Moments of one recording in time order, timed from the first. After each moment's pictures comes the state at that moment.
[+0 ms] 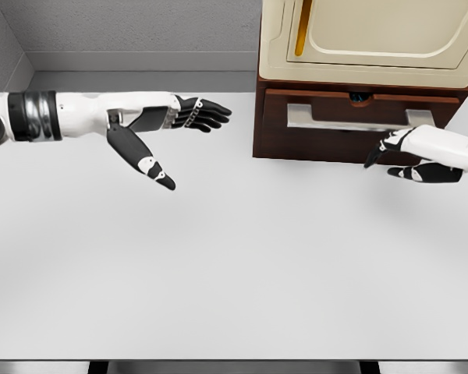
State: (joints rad) left arm -1.12 0.89 -1.18 -1.64 0.89 -0.01 -0.61; right arm -0.41 -0.92 0.34 -1.46 0.01 -0.63 0.62
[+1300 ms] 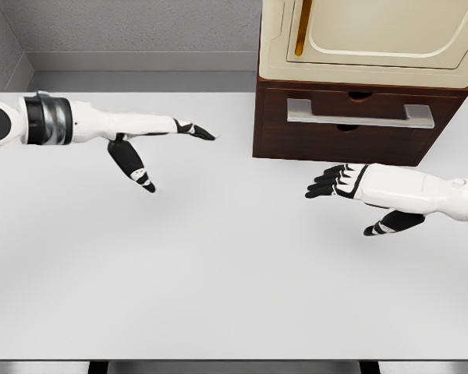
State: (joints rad) left arm -1.12 0.86 -1.18 -1.62 0.28 -0.09 -0.61; right arm -0.30 -0.94 0.38 -1.75 0.05 -0.61 0.61
